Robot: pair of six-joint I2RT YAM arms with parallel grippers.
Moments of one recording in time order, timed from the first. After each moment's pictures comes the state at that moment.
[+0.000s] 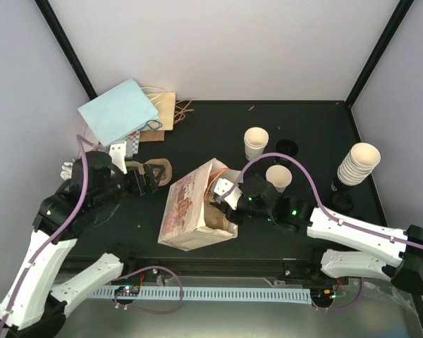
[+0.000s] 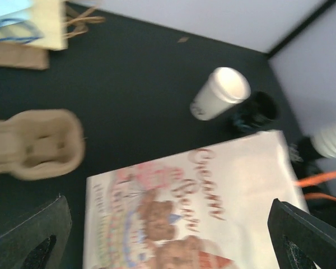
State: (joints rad) left arm -0.52 0.76 1.25 -1.00 0.07 -0.55; right arm 1.10 1.08 0.83 -0.28 -0.01 -0.17
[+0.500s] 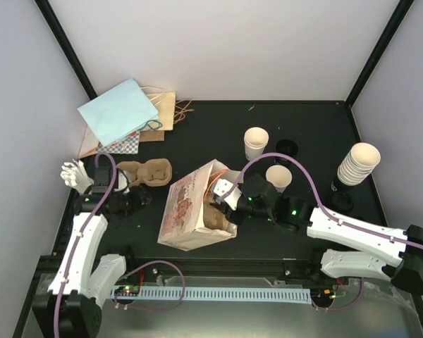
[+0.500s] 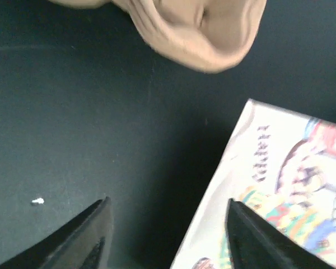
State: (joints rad) left arm 0.03 0.78 0.72 -0.96 0.30 -0.53; right arm 1.10 1.08 0.83 -0.27 -0.02 -0.18
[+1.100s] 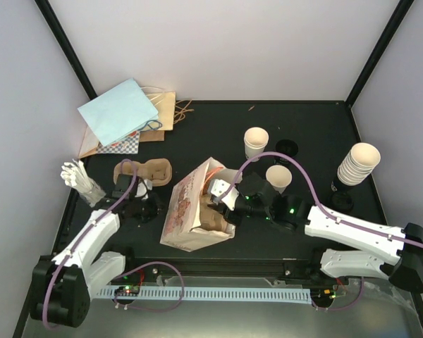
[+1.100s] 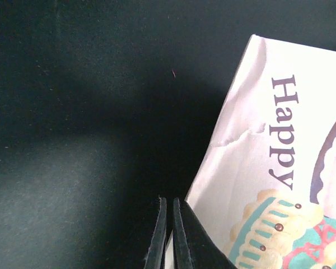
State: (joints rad) left arm -0.13 0.93 0.46 -0.60 0.50 -0.67; right arm 1.11 1.11 0.86 -0.29 -0.06 -0.18
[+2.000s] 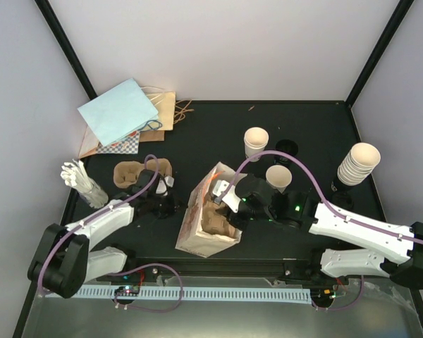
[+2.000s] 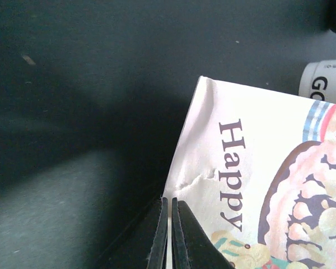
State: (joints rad) left arm -0.36 1.16 0.45 -0.26 0.54 -0.80; right arm 1.17 1.12 1.04 -0.64 0.04 -0.07
